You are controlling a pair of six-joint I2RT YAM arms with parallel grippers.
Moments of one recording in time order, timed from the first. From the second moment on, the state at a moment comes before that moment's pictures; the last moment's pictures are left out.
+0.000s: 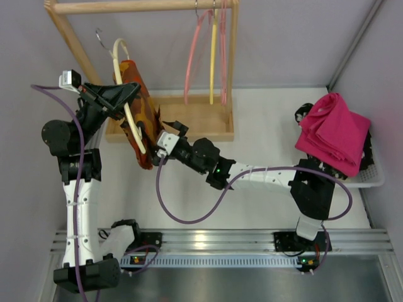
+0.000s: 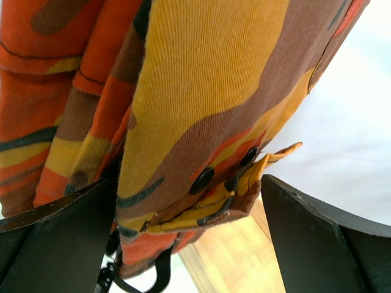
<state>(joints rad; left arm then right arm) 0.15 0.94 1.20 0.35 0.79 -1.77 1.15 1.76 1.25 0.67 0.13 -0.51</state>
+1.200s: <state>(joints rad) 0.15 0.94 1.20 0.35 0.78 -1.78 1.17 1.79 1.33 0.67 0.26 -0.47</state>
